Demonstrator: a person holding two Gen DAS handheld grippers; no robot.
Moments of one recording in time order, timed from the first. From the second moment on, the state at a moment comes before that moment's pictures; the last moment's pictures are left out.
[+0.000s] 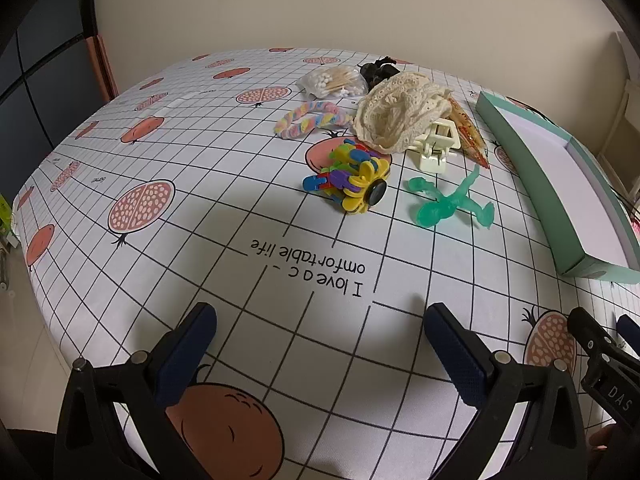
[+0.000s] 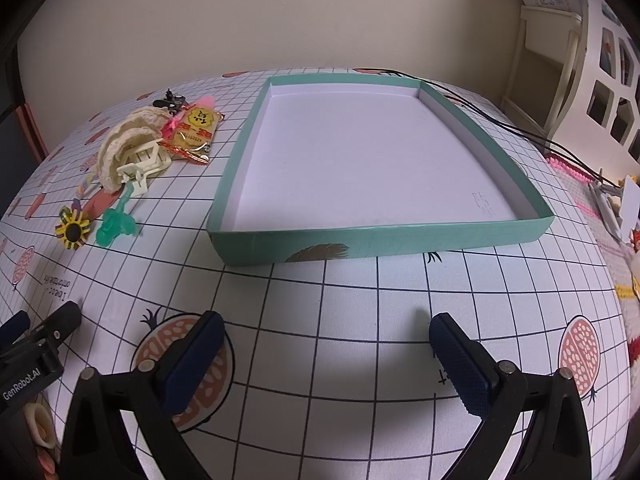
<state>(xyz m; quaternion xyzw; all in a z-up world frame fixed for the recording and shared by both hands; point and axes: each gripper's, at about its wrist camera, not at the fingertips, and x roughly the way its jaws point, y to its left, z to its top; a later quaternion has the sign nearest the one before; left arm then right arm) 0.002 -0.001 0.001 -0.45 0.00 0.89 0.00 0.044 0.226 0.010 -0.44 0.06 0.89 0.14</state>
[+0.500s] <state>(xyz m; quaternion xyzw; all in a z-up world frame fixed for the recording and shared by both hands) 0.002 0.001 0.001 -0.45 0.00 0.89 0.00 0.044 0.226 0.010 -0.44 0.06 0.89 0.14</state>
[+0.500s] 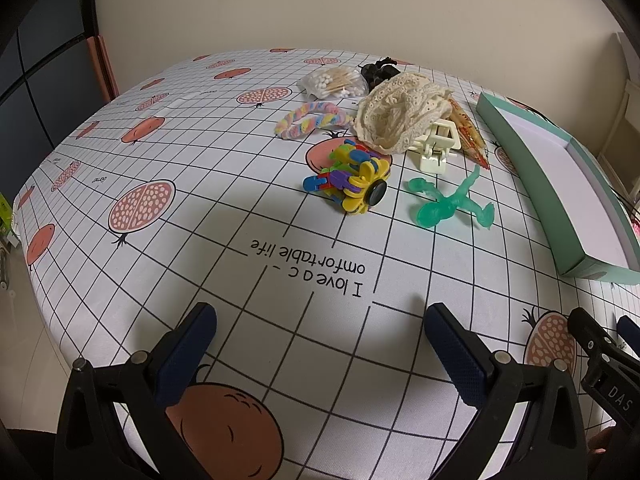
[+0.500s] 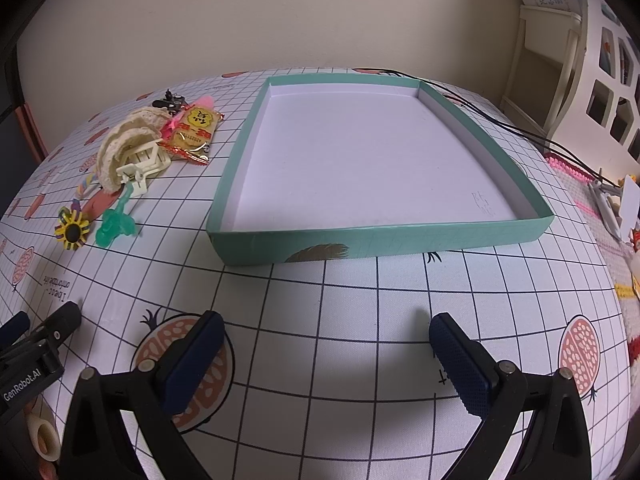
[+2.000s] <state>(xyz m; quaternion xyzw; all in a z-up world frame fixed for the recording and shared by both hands) 0.002 -0.001 0.000 -0.45 0.00 0.89 0.00 0.044 0.226 0.010 -0.44 0.06 0.89 0.14</state>
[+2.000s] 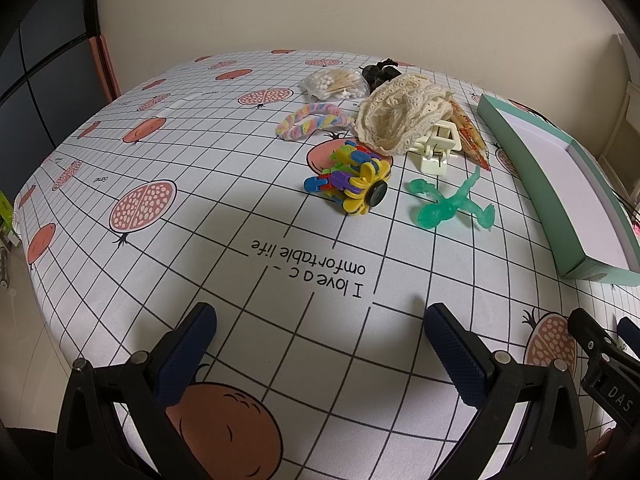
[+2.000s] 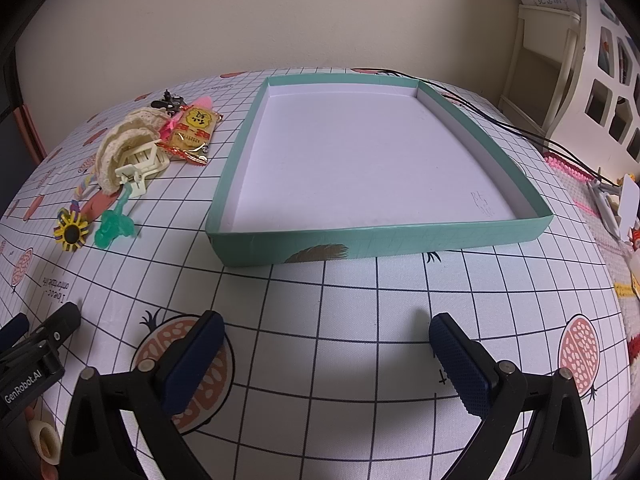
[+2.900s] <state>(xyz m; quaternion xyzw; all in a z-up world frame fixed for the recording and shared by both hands) -0.069 -0.019 0.073 -0.53 -0.04 0.85 0.01 -0.013 0.192 0.123 -0.44 0.04 0.90 0.05</state>
